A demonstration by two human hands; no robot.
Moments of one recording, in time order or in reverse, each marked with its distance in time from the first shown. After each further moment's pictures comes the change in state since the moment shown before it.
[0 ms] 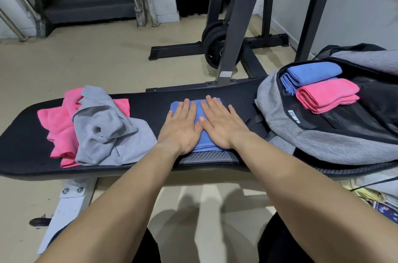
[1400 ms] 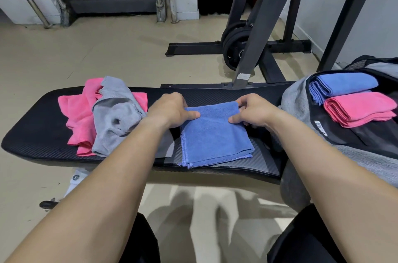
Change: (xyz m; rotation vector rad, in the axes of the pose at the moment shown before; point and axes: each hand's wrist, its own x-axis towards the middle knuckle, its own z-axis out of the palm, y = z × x) left_hand 0.011 -0.052 -0.068 -0.272 0.016 -0.283; right_hand 0.023 0.014 -0.054 0.676 -0.058 0.255
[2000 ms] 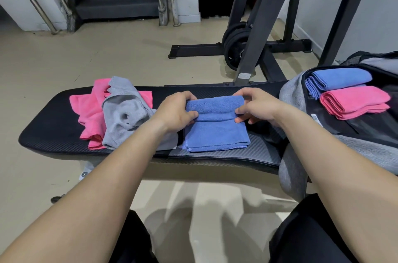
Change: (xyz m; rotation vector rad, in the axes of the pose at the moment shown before) left_hand -0.039 0.000 0.001 -0.204 0.056 0.212; right_hand -0.028 -0.002 -0.008 0.183 -0.073 -0.071
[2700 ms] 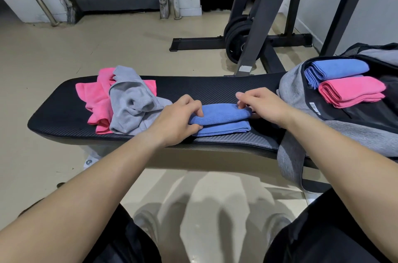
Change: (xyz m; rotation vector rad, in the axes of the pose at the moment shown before) left_hand -0.055 -0.022 0.017 0.241 0.006 0.295; right_hand -0.028 0.023 0.010 -0.134 0.090 -0.163
